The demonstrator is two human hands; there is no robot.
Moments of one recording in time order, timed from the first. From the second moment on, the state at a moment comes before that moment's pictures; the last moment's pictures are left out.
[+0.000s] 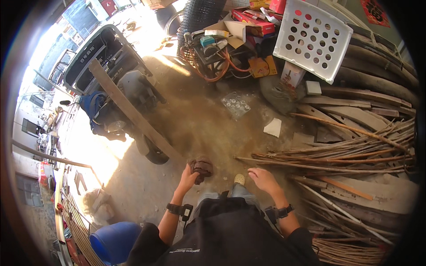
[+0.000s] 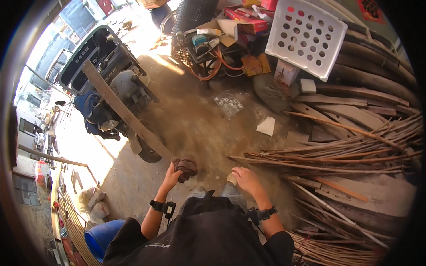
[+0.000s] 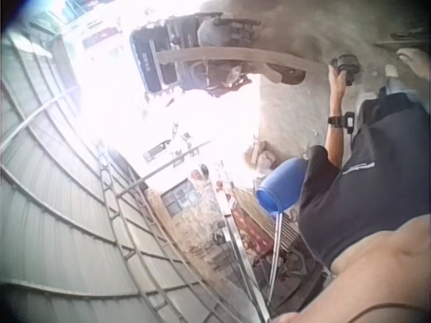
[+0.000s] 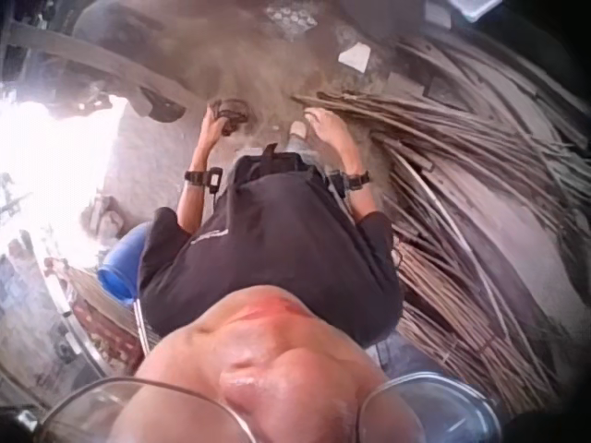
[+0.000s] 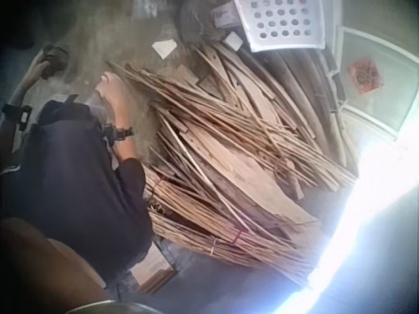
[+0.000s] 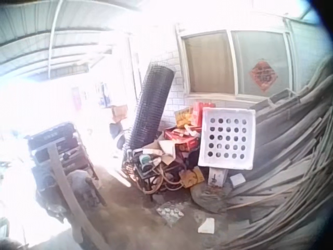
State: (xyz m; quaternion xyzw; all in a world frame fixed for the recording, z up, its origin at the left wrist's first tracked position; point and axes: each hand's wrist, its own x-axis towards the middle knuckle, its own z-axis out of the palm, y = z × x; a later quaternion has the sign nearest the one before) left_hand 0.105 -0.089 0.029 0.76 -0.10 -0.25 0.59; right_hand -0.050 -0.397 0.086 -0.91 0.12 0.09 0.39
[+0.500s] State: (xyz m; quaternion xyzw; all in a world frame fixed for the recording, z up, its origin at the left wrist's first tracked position) left_hand 0.388 -0.177 -0.018 0.67 0.06 -0.24 0.70; right_hand 0.160 -0.536 -0.007 -0.87 0.23 0.22 0.37
